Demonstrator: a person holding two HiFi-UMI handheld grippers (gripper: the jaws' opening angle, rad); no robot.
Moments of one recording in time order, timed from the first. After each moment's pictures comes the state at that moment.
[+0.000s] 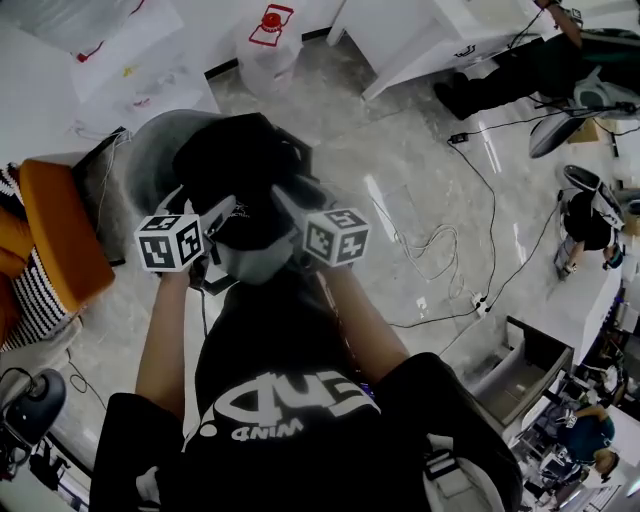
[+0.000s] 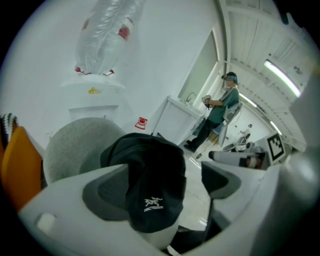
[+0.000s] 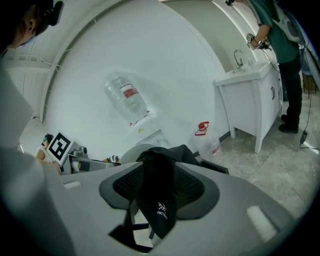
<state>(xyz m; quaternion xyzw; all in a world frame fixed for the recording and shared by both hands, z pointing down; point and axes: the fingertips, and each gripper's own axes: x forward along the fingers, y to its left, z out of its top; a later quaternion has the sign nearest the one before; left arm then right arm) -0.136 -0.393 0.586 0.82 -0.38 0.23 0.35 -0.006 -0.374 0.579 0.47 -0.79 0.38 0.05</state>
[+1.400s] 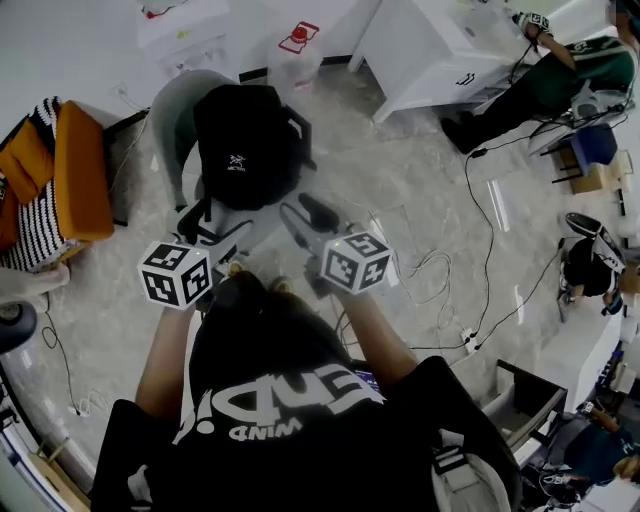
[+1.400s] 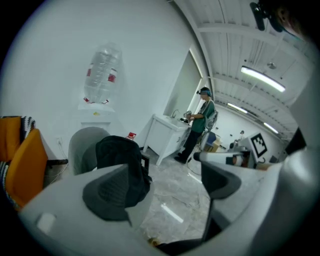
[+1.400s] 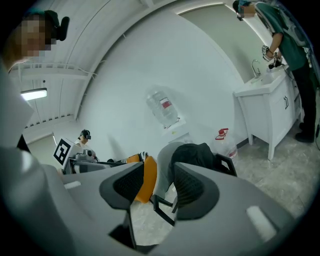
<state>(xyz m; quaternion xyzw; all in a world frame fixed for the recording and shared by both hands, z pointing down) -0.073 -0.104 0.453 0.86 -0.41 0.14 0.28 0.032 -0.113 0.459 0.37 -0.87 0.32 0.02</state>
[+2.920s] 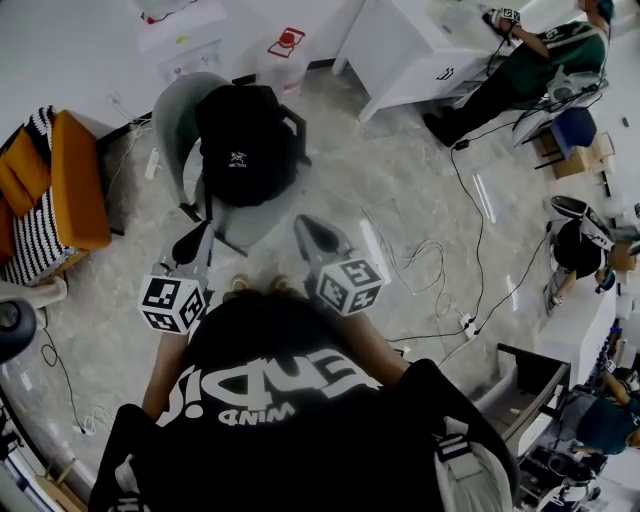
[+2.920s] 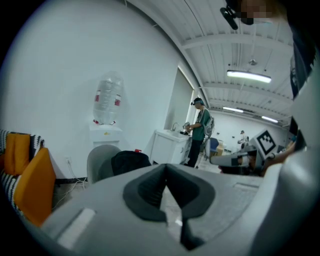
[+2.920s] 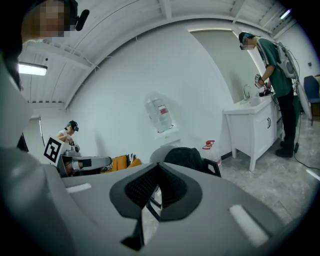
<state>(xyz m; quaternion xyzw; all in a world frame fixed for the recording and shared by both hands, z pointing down) -0.153 -0.033 0.433 0.87 -0.44 0.09 0.17 0.009 -0.029 0.451 0.46 -0.85 0.25 0.03</state>
